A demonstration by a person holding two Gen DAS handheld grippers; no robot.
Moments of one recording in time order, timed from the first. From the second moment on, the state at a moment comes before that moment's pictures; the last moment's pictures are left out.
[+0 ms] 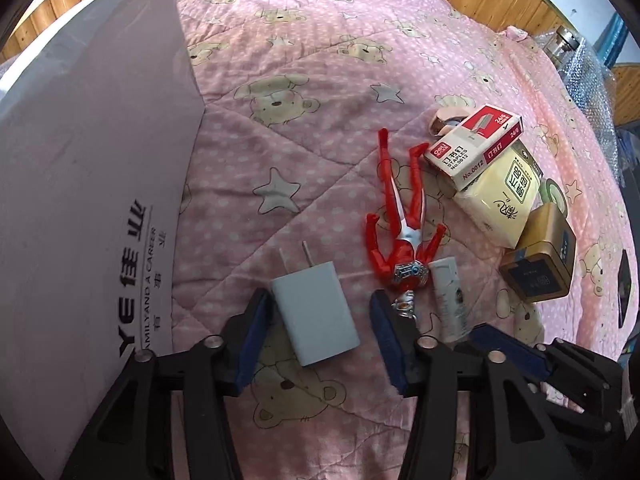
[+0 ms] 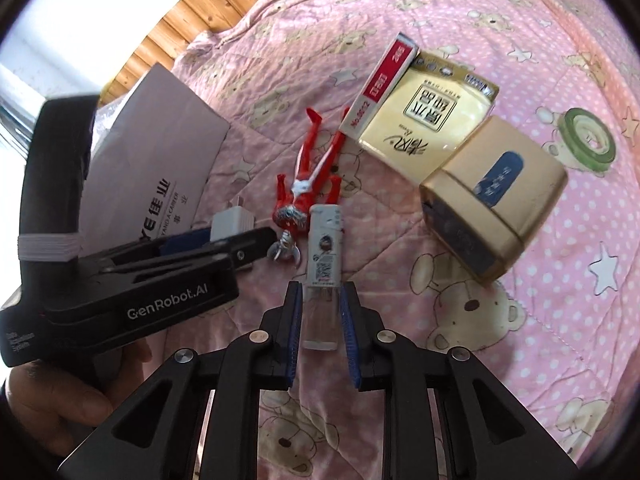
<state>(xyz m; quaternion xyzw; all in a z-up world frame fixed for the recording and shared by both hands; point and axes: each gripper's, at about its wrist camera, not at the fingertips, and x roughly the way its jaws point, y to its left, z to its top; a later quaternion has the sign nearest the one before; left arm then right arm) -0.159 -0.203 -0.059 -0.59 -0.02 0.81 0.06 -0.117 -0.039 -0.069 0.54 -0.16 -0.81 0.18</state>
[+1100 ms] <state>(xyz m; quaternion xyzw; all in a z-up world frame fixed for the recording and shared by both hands) -0.116 -0.188 -0.052 -0.57 0.00 0.82 0.09 -0.100 -0.037 -0.062 0.53 -0.09 -0.82 0.18</state>
